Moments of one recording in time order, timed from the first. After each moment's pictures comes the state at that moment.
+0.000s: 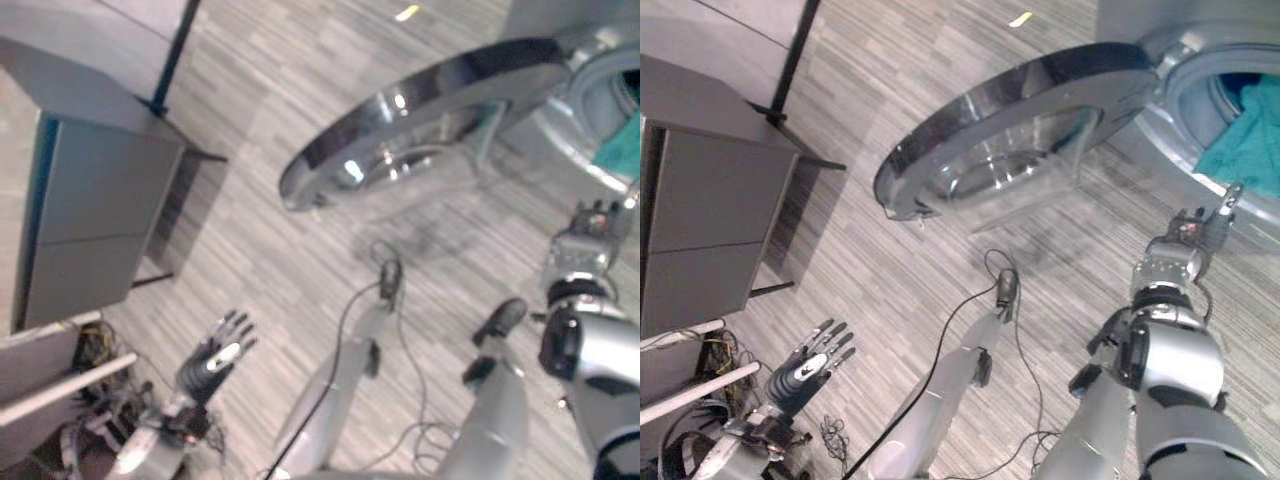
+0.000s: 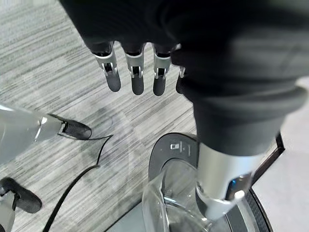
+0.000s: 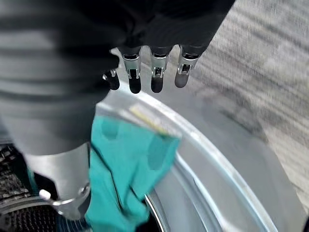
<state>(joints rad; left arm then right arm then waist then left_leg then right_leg) 0.44 0.70 -0.29 -0.17 -1.11 -0.19 -0.14 -0.99 -0.62 -0.33 1.24 1.40 -0.37 -0.10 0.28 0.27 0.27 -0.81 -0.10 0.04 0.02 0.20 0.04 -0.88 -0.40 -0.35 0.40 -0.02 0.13</state>
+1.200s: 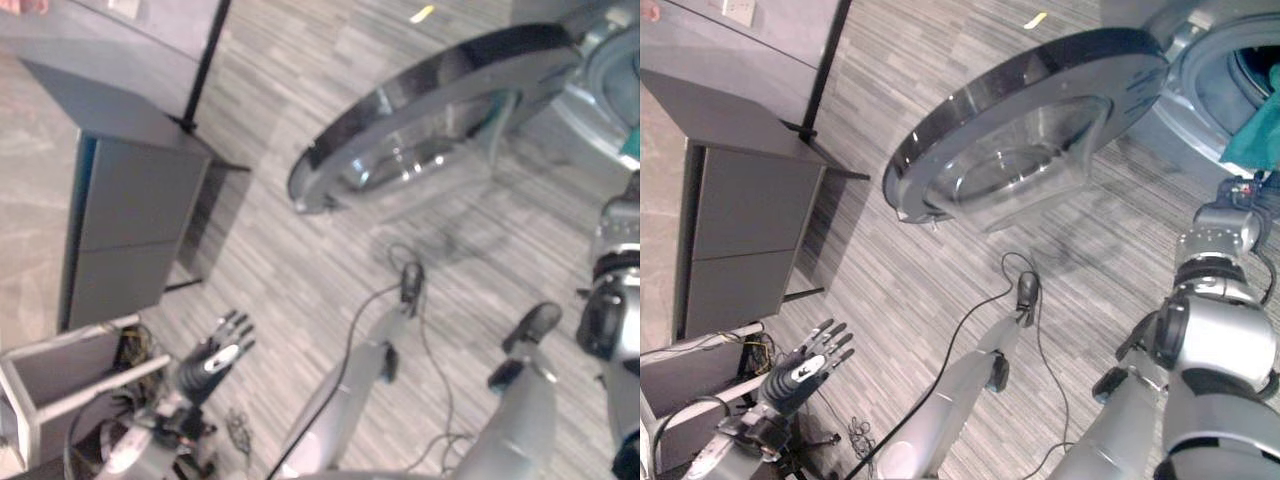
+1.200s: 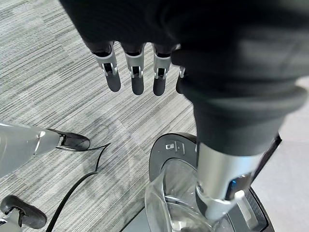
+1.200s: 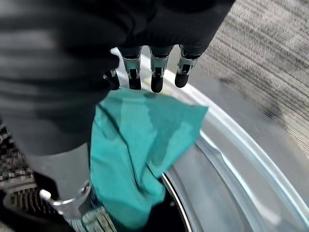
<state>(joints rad) 0.45 0.73 -0.29 -0.19 -1.14 -0.18 -0.14 -1.11 -0.75 -0.23 1.32 1.33 -0.34 -0.14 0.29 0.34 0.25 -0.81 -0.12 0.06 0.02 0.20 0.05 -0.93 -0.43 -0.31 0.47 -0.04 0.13</state>
